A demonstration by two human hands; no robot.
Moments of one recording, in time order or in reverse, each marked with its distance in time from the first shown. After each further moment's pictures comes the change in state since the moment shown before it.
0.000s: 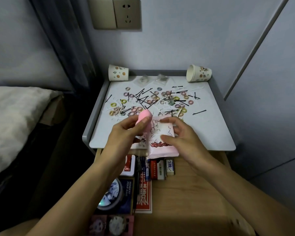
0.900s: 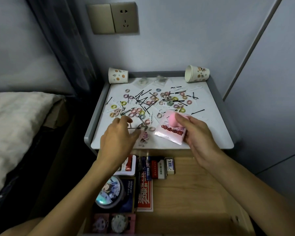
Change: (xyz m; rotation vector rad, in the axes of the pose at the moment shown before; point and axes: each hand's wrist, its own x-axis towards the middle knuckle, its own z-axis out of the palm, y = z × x) left_hand 0.033 -0.031 -0.022 1.135 0.325 0.338; right_hand 0.002 -0.005 -0.021 0.305 0.170 0.055
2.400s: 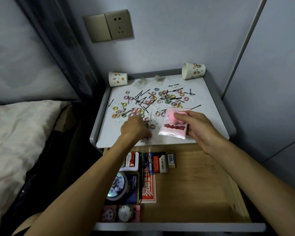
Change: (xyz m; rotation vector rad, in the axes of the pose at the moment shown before) left_hand 0.050 0.033 0.033 0.153 -0.399 -0.131; right_hand 0.003 -0.019 -0.022 -0.048 -0.009 0.084
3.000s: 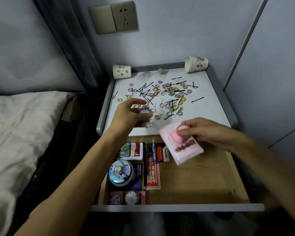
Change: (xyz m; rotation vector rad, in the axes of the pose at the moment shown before) left_hand -0.080 -0.014 -0.054 -1.090 -0.018 0.070; right_hand -0.027 0.003 -0.020 -0.560 -0.448 0.156
